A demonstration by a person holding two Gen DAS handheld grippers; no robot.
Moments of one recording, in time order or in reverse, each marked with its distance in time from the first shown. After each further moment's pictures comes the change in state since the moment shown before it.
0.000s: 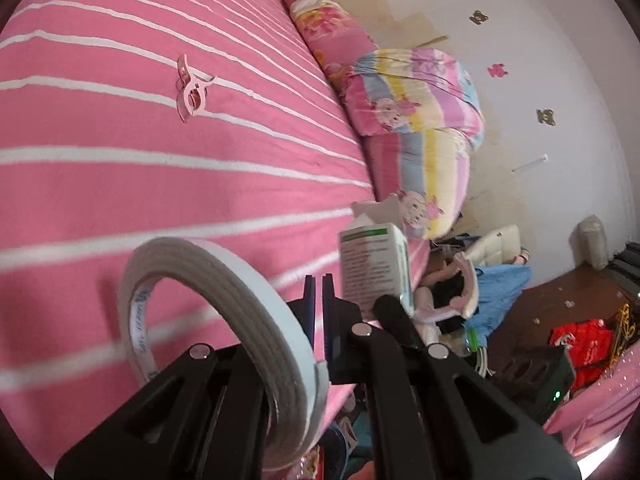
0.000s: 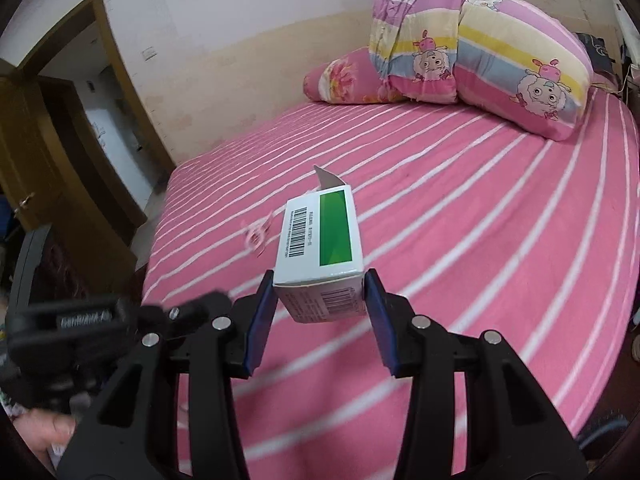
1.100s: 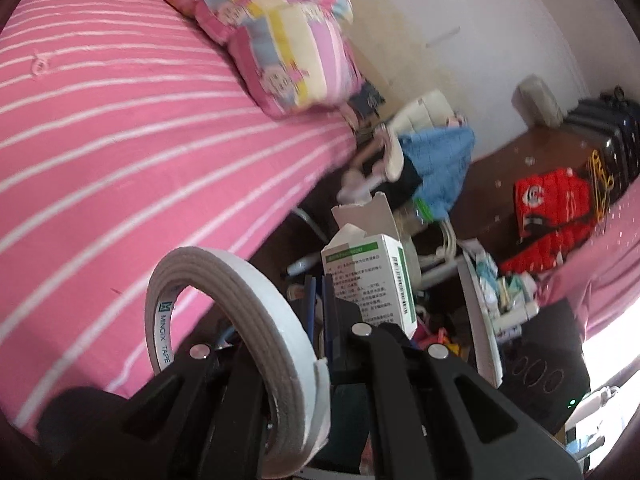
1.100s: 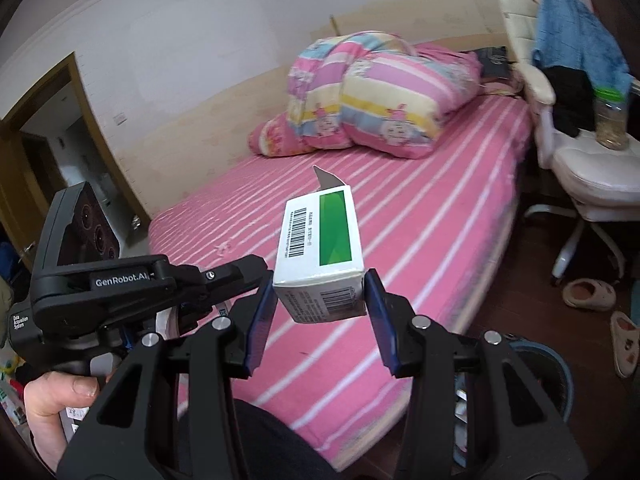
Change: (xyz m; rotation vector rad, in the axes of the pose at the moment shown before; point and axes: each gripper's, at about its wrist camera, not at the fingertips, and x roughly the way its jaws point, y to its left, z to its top) left arm -0.016 -0.187 -0.198 0.335 0.260 -0.125; right arm -0.287 -0.081 -0.073 0.153 -0.154 -0.168
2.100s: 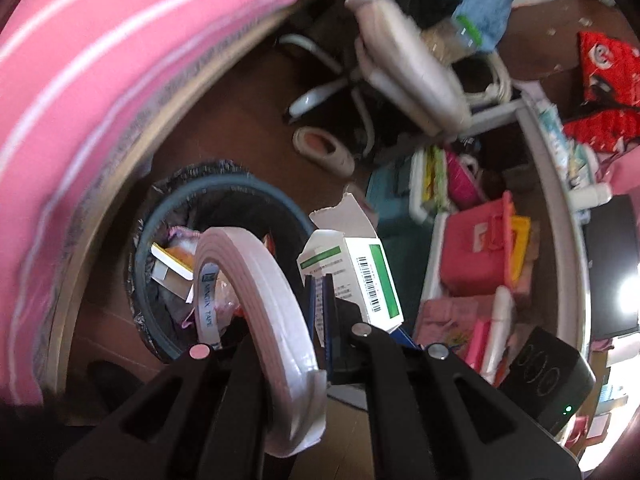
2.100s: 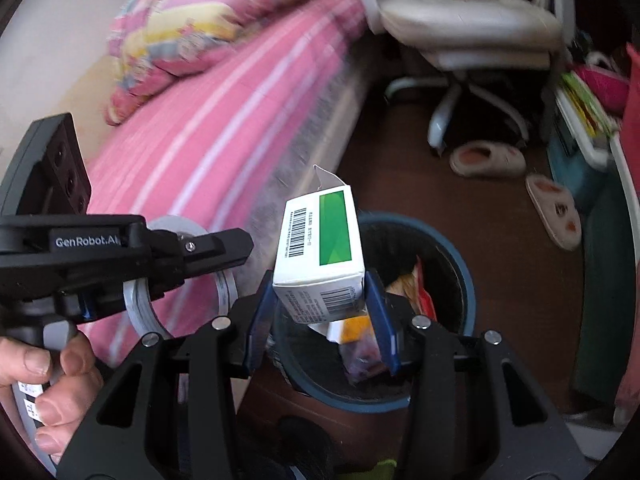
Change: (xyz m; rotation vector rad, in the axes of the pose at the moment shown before) left arm 0.283 -0.003 -0.127 0.107 0.572 0.104; right arm 0.013 -0.230 -0.124 0.311 0.273 -0.349
